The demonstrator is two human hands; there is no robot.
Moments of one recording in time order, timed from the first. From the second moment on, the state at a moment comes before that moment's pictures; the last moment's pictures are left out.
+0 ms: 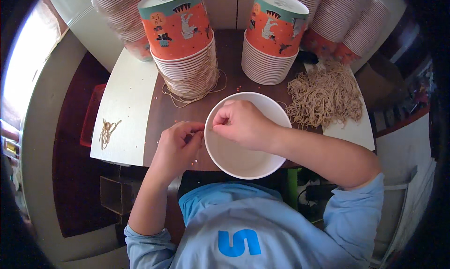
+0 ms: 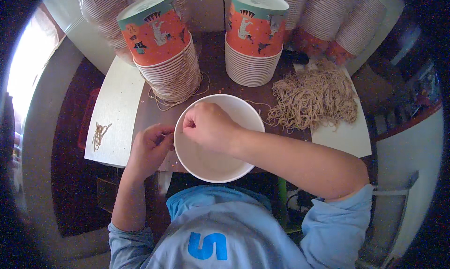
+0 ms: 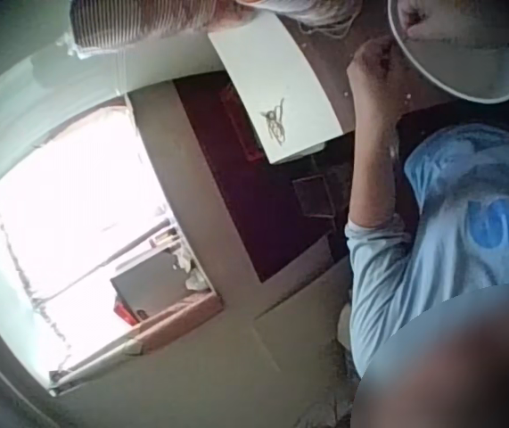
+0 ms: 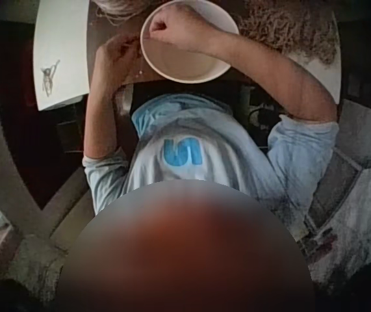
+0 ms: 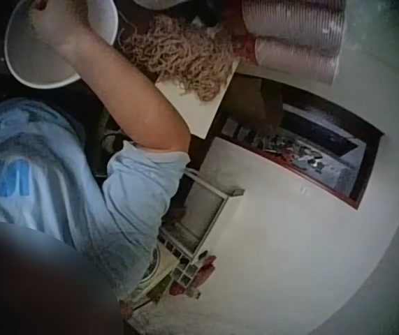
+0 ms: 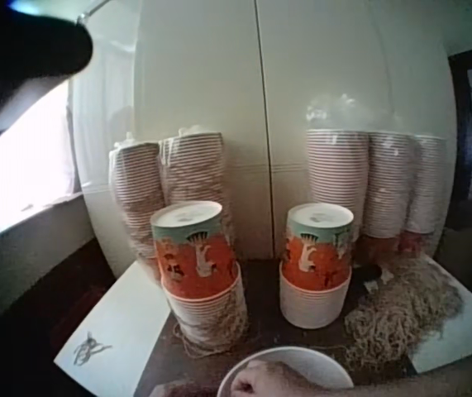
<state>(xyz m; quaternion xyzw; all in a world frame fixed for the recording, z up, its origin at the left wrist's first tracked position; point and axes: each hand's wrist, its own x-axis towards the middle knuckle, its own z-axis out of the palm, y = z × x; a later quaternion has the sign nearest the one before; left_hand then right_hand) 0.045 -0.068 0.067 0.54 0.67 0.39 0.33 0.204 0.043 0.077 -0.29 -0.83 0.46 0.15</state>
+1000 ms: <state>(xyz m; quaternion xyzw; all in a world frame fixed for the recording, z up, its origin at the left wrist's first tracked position) 0.083 -0.107 0.042 0.47 0.50 0.58 0.44 0.265 0.022 0.128 -0.19 -0.96 0.22 0.01</state>
